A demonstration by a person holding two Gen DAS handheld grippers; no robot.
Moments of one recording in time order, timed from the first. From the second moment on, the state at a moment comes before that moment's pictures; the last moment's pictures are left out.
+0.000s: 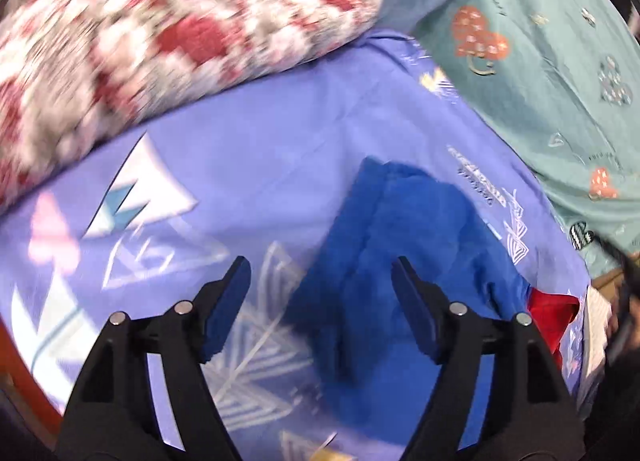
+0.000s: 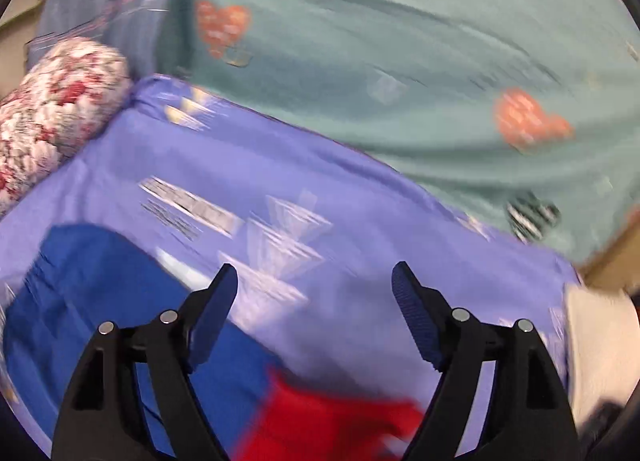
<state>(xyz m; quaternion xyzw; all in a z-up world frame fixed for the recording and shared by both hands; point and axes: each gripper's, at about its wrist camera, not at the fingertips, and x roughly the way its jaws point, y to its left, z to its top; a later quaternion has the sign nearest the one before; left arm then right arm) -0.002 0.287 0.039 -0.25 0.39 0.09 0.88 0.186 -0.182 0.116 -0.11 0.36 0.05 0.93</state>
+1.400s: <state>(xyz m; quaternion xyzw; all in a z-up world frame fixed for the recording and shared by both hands) 0.204 0.210 -0.012 -0.03 0.51 0.04 0.86 0.132 -0.360 0.014 0.10 0.44 0.01 0.89</state>
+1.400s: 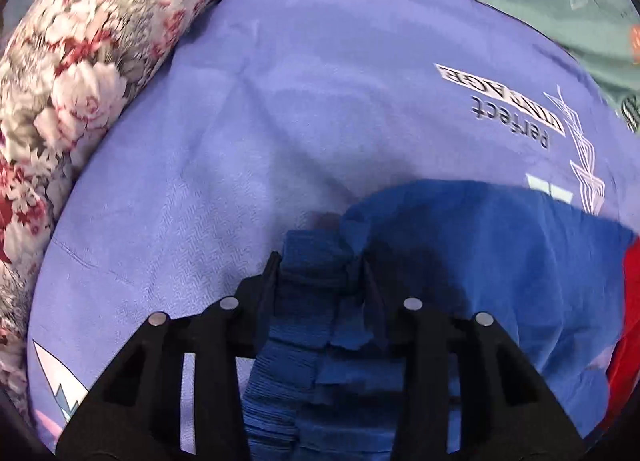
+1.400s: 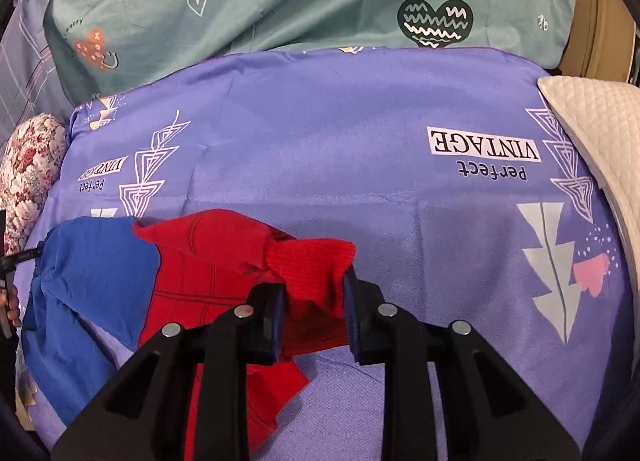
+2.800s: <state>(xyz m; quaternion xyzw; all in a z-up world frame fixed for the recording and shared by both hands) 0.034 0.235 -0.020 -0.25 0.50 0.01 0.83 -0.025 -0.349 0.003 0.29 0.38 0.09 0.87</state>
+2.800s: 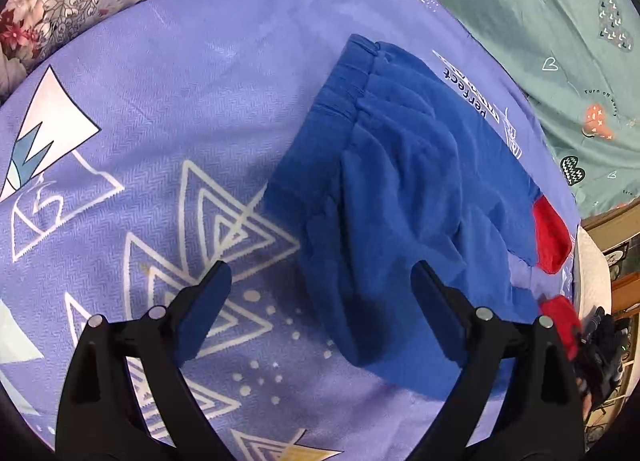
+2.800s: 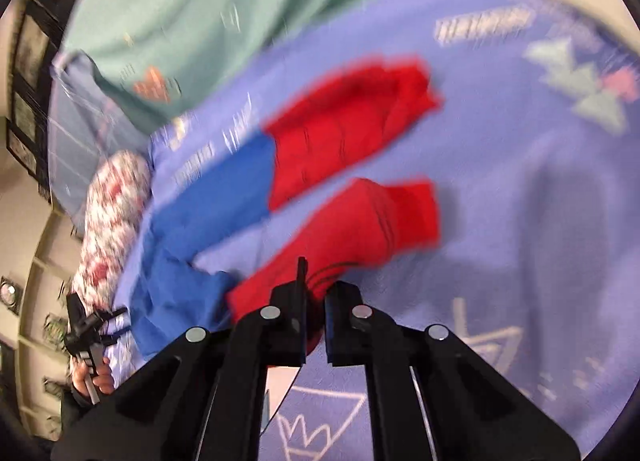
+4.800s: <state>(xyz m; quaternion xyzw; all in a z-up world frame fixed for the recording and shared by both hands) 0.020 0.234 -0.029 -0.37 0.44 -0.04 0.82 -0.113 -0.381 -0.047 0.34 0.39 0.05 0.85</state>
